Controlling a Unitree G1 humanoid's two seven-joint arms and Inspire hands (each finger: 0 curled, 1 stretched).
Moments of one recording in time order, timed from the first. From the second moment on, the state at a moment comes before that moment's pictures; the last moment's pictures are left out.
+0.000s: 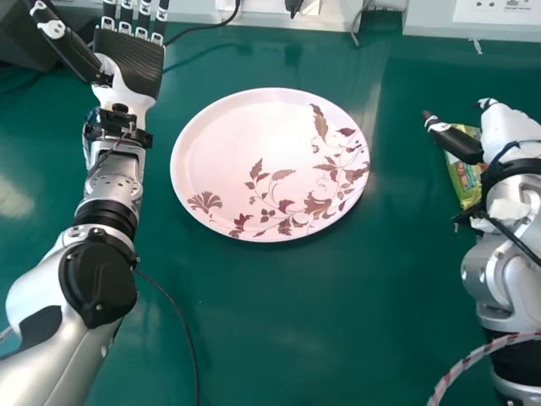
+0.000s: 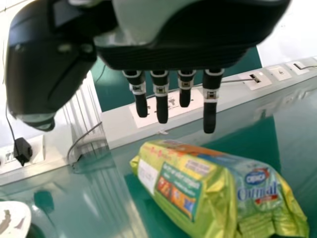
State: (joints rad) left arm -1.16 0.20 0.76 1.26 -0.73 -0.14 -0.83; right arm -0.46 -0.44 0.03 -0.20 -1.20 0.72 0.55
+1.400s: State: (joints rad) left arm -1.16 0.21 0.77 1.26 -0.73 -0.12 -0.84; right arm -0.54 -0.48 0.10 0.04 -1.08 0.84 0.46
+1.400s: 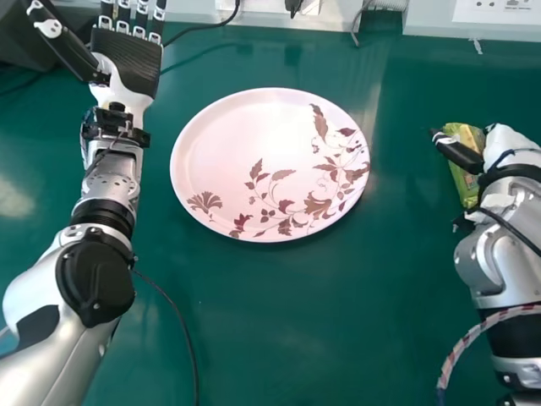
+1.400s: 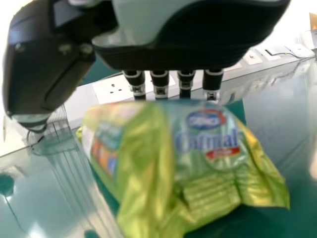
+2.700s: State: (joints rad) left arm -1.17 0.22 0.82 1.26 -0.79 -0.10 -0.85; right arm -0.55 -0.60 0.28 0.07 -1.15 0.87 0.56
